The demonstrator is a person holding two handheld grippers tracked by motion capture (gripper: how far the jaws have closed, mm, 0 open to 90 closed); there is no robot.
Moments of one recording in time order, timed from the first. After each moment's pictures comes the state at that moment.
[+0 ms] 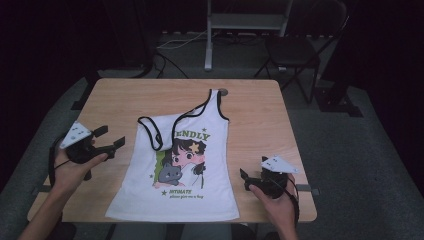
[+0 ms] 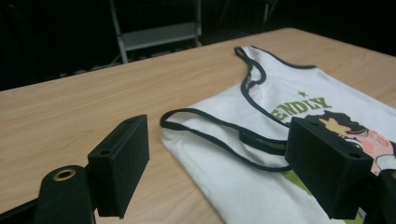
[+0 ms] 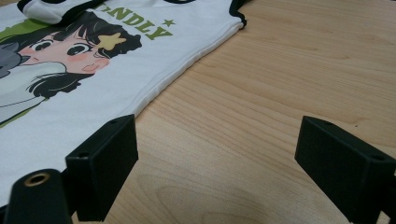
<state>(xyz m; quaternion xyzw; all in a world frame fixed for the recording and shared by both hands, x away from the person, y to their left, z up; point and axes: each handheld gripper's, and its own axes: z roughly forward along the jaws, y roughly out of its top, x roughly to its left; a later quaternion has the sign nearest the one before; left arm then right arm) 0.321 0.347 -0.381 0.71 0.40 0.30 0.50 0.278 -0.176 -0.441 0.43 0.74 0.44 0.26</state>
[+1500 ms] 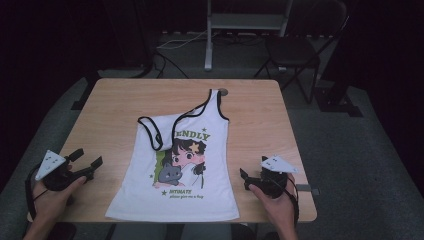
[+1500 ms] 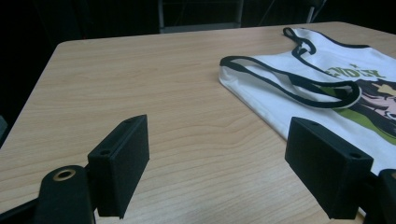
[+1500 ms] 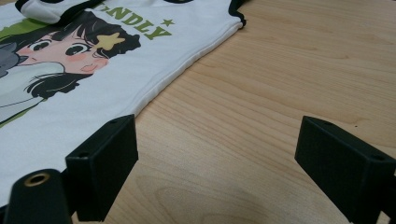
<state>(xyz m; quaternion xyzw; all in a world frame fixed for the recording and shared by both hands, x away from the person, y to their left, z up) 0.277 0.400 -0.433 0.67 0.46 0.33 0.48 0.279 -0.175 -0.441 0.43 0.74 0.44 0.26</state>
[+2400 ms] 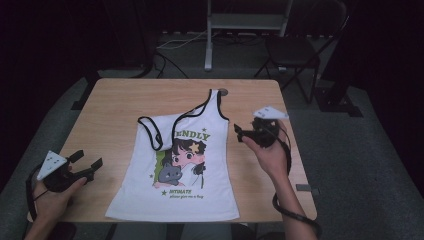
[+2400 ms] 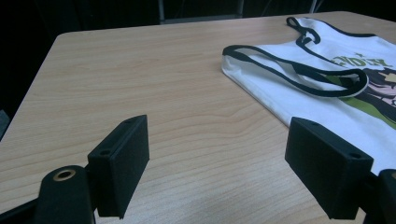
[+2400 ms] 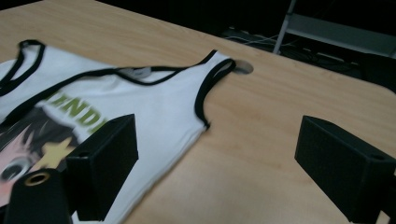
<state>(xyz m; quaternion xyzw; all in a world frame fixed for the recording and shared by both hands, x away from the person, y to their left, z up) 0.278 0.402 -0.437 0.68 0.46 0.33 0.47 0.389 -0.154 -0.363 0.42 0.74 0.44 0.29</state>
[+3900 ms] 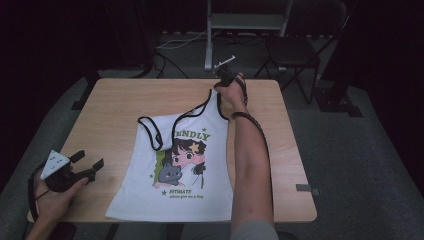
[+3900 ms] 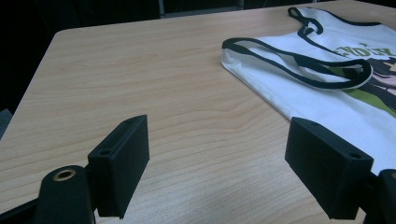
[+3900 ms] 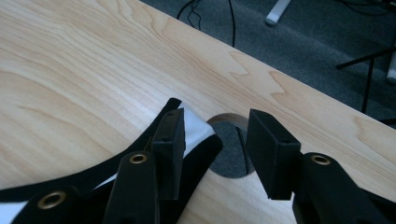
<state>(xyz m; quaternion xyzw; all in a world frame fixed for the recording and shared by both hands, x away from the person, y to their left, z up) 0.279 0.398 -0.437 0.69 0.46 0.33 0.46 0.641 -0.069 -0.394 0.46 0.81 0.30 0.22</state>
